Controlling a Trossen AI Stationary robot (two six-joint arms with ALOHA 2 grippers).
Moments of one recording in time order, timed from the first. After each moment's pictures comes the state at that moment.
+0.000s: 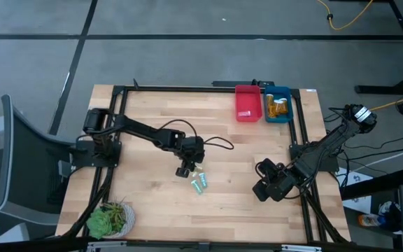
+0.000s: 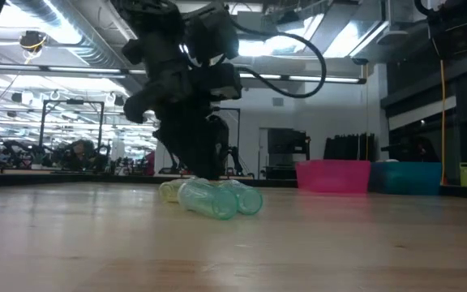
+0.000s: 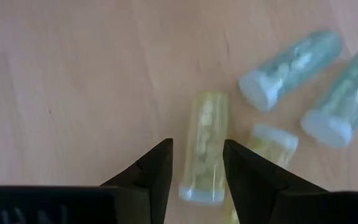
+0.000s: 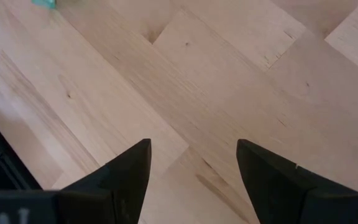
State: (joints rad) left arm -0.02 1.82 1.09 -0.34 0.11 0.20; right arm 0.70 1.28 0.79 -0.72 0.27 1.54
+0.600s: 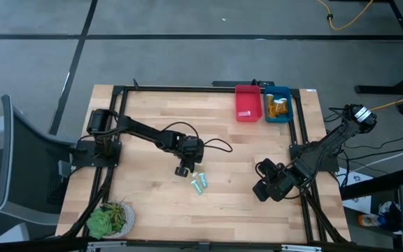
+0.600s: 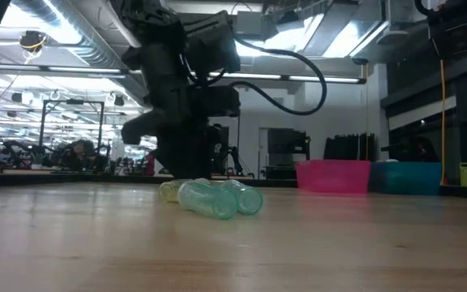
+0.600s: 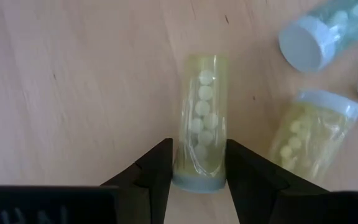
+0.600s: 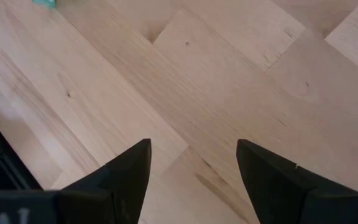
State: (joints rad) left arm -0.02 1.87 1.09 -0.38 0.01 0.22; right arm 0.70 1.28 0.79 -0.72 0.27 1.54
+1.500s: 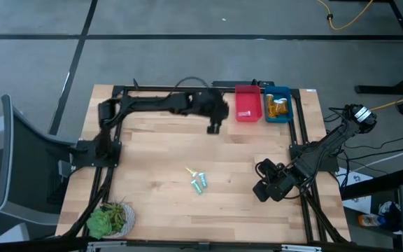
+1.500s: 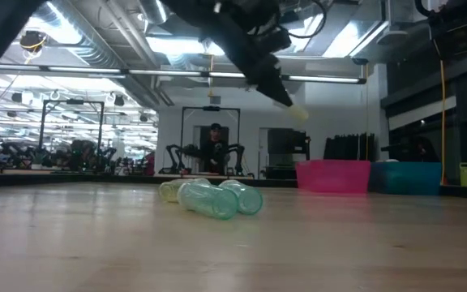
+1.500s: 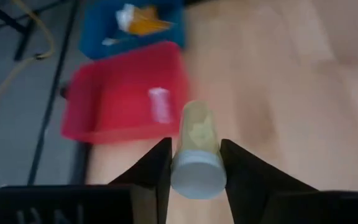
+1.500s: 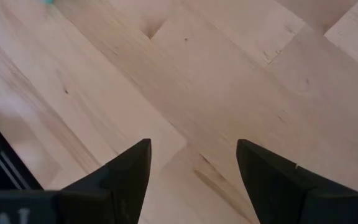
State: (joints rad) left arm 0.26 1.96 1.66 -0.40 -0.04 0.41; right arm 0.70 1.28 0.79 -0.73 0.26 1.54
